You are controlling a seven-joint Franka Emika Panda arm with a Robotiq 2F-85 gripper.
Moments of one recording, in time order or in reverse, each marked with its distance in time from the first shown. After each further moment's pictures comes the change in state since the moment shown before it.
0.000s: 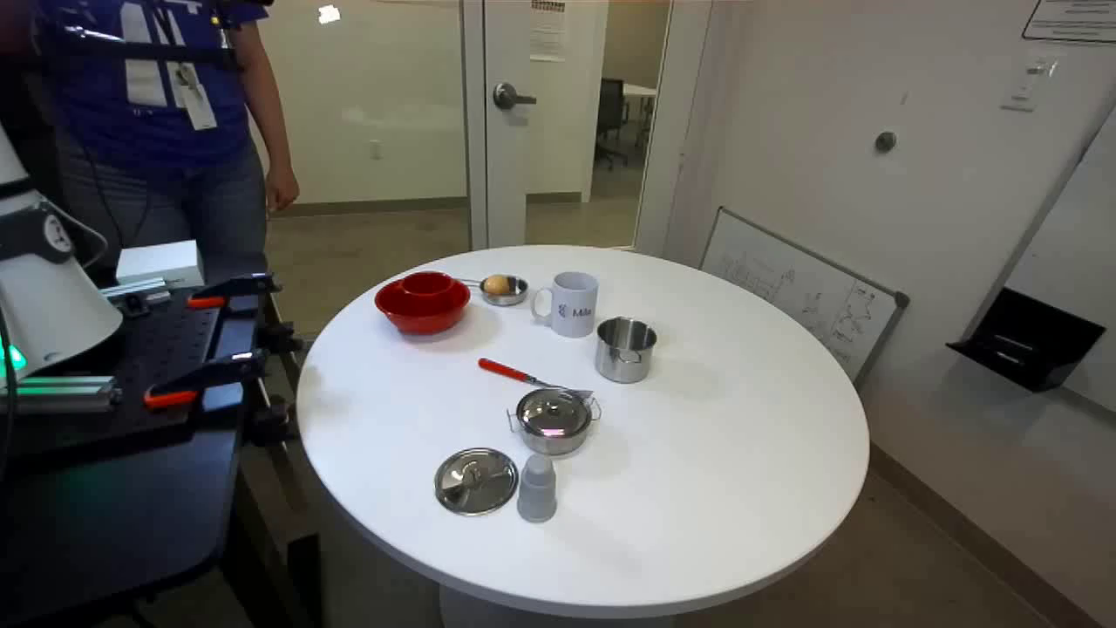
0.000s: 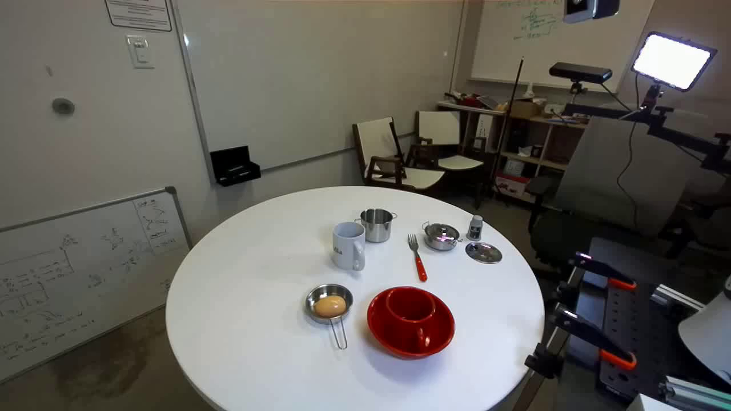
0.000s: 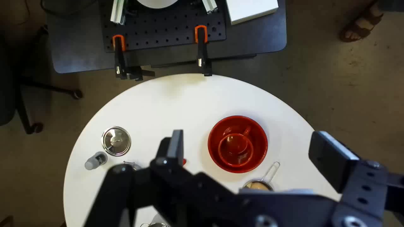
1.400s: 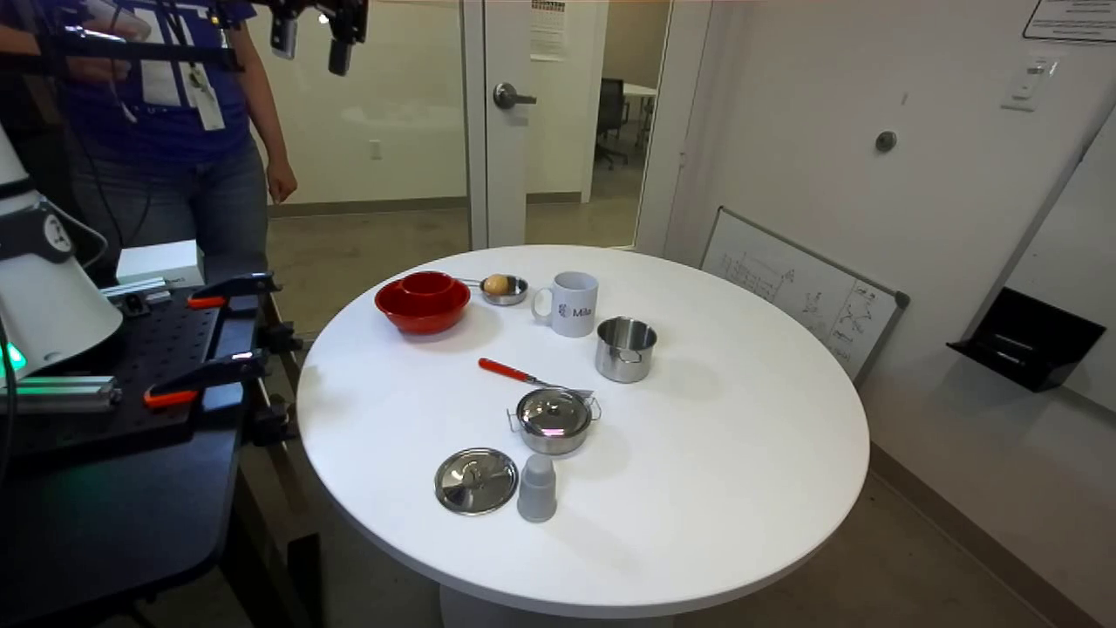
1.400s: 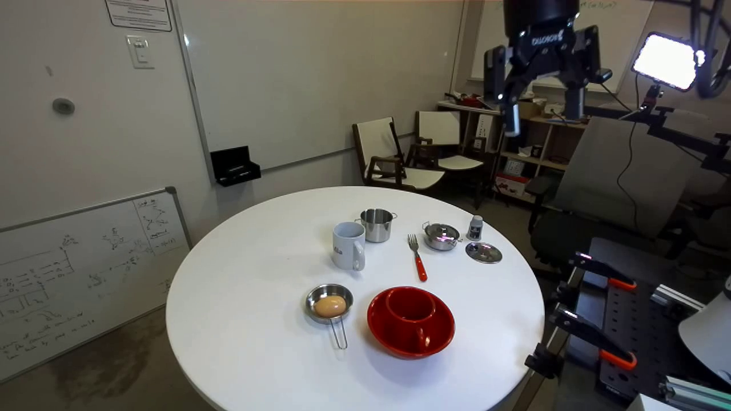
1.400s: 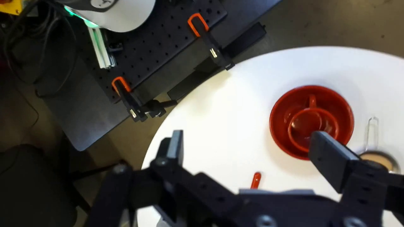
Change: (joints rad) arm -0.133 0.104 -0.058 -0.226 -0.022 0.271 0.363
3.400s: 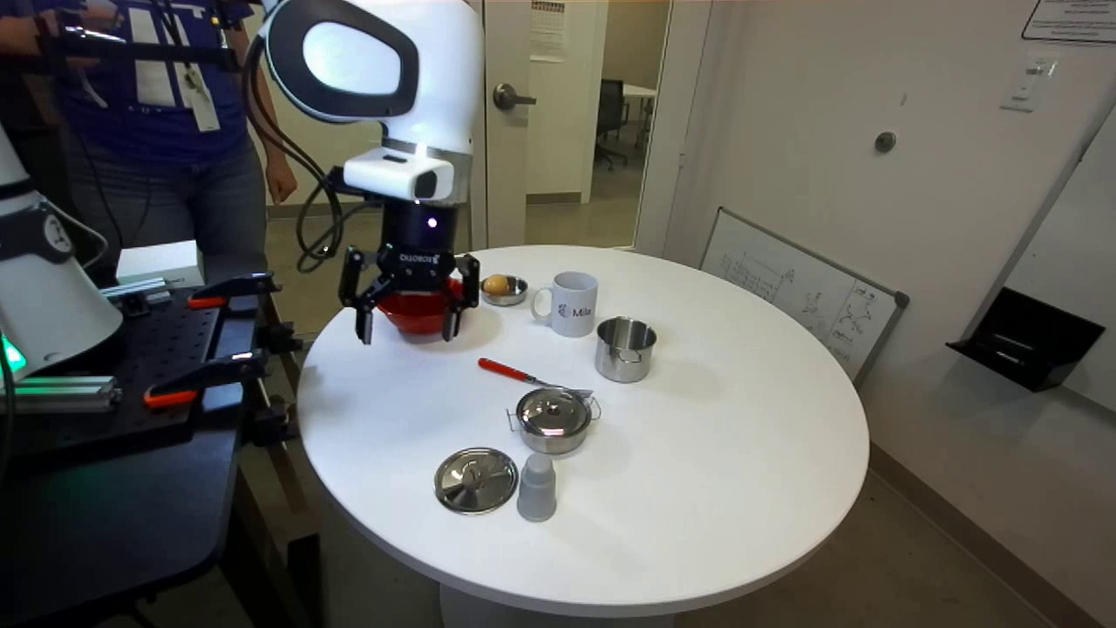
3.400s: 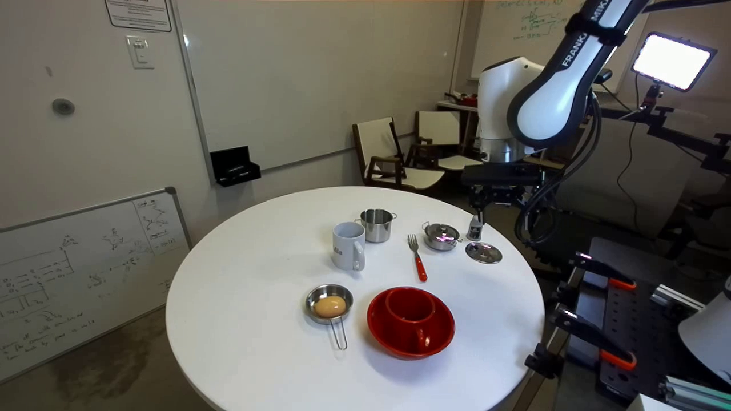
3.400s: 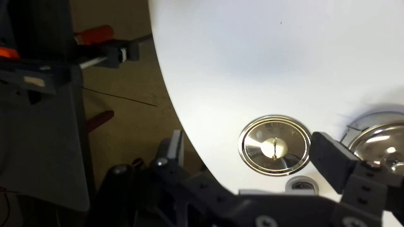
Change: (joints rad) arm -0.091 0.686 -0.408 -0.090 -0.440 0.874 0.688
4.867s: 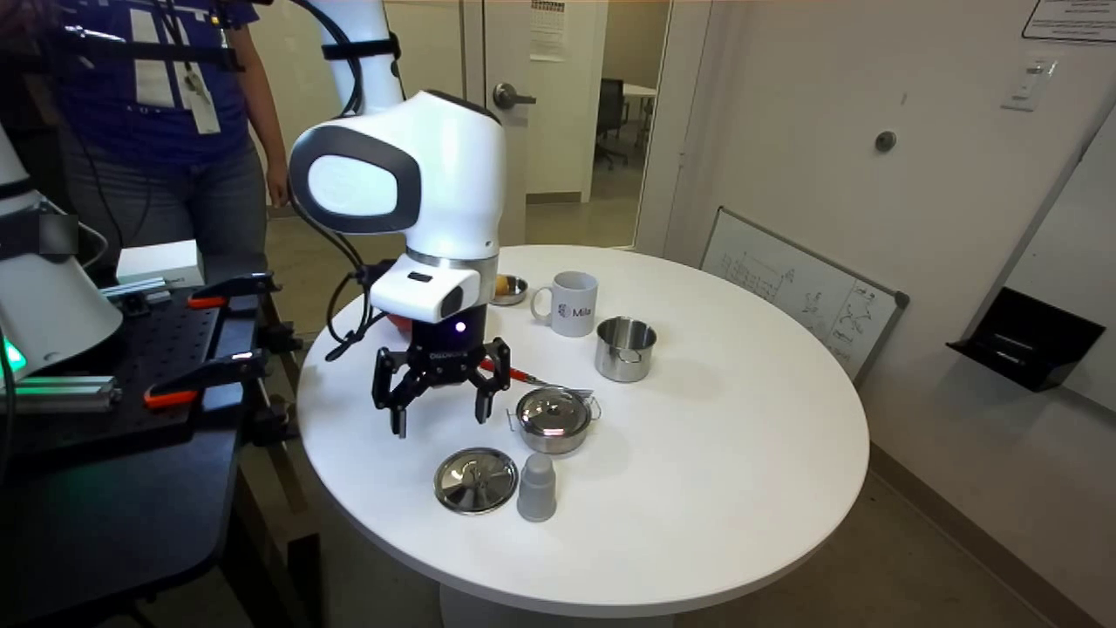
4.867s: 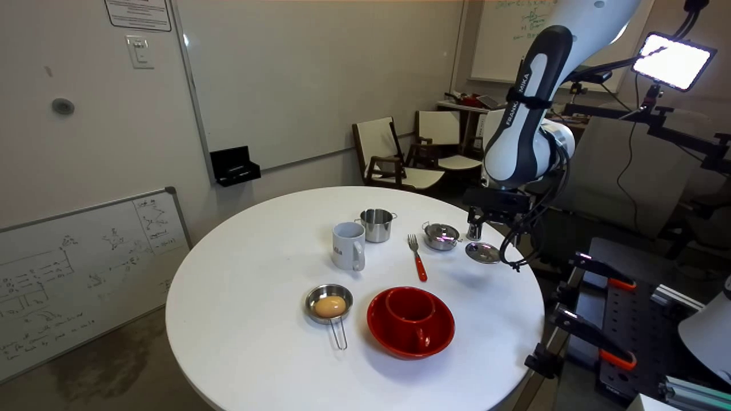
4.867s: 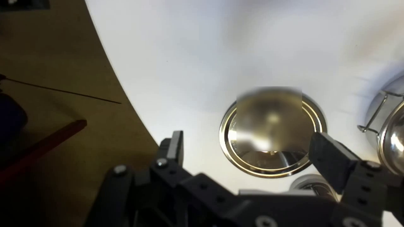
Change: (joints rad) arm 0.044 0.330 -0.132 0.134 0.374 0.274 -0.359
